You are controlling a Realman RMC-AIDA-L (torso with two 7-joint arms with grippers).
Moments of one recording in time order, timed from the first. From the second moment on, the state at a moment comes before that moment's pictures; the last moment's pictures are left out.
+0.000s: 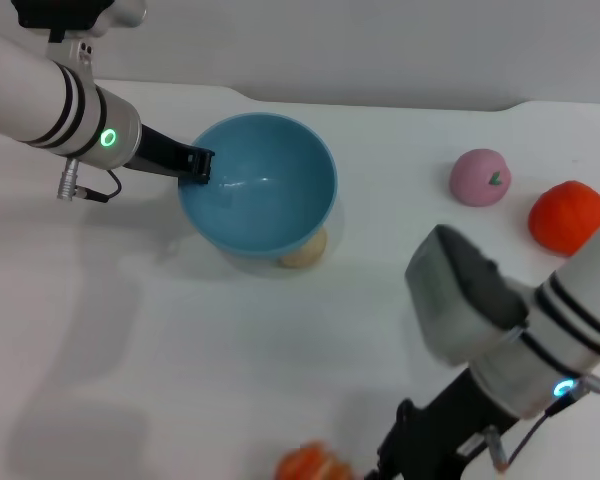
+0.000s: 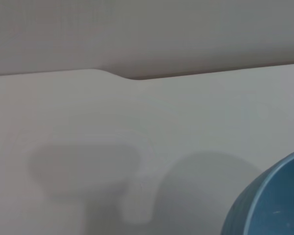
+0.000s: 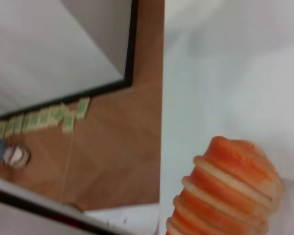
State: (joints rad) left arm -0.62 -2.05 -1.84 -1.05 2.59 -1.09 0.27; right arm 0.74 2.07 -1.85 -0.76 -1.93 -1.46 1.90
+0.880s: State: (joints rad) left arm -0.63 -2.06 -1.75 -1.02 2.55 -1.27 0.27; right arm 0.56 2.08 -1.41 -1.04 -1.89 -1.28 1.71
